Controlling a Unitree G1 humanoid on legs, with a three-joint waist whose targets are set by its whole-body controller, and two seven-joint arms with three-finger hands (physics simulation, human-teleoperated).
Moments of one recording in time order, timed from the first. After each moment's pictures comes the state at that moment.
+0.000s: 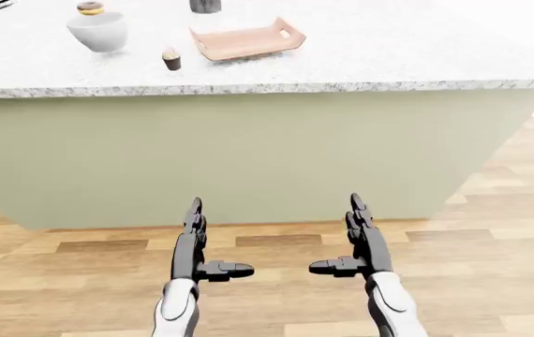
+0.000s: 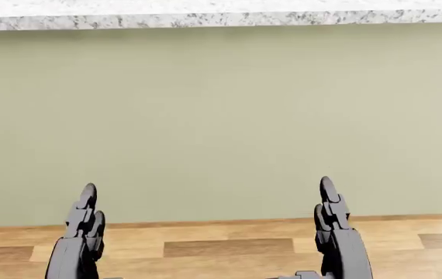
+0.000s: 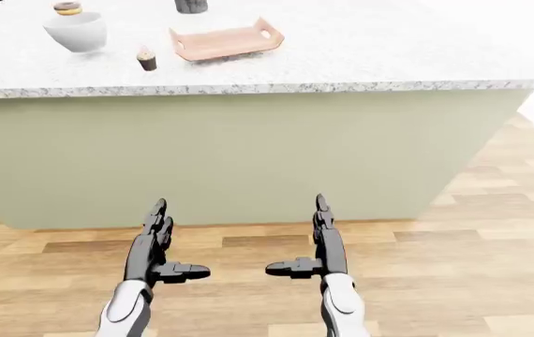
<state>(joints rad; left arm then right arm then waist) 0.03 0.02 0.04 0.09 -0.01 0.06 -0.04 0.03 -0.01 -0.04 0.09 0.01 0.06 0.04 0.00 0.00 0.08</state>
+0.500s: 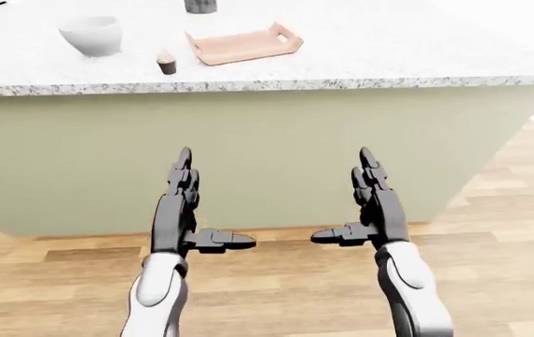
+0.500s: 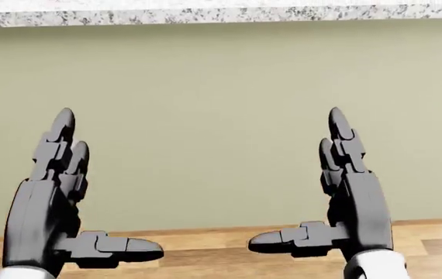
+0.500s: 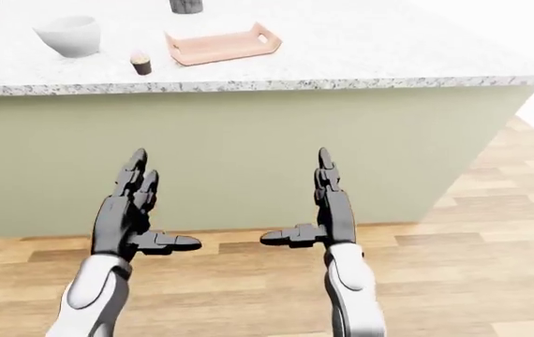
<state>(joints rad) -0.02 0.02 0.03 -0.47 -0.02 0.42 -0.04 -0.05 -0.02 -0.03 -0.30 0.02 0.29 0.04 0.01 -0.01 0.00</state>
